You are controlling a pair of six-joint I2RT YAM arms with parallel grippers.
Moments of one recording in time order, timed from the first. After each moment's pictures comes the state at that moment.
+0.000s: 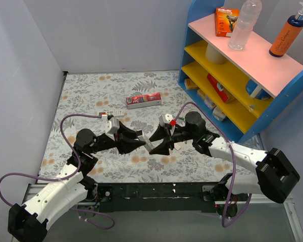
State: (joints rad) left arm -0.54 0.68 0.44 0.42 0.80 -0.29; right arm 0.80 1.24 0.64 0.46 -0.98 0.00
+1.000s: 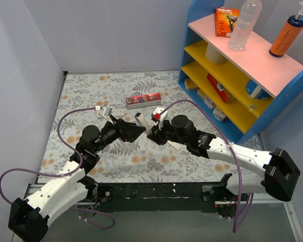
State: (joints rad) left arm -0.54 0.72 0.44 0.33 0.34 -0.74; right arm 0.98 1.23 0.78 0.10 -0.12 0.03
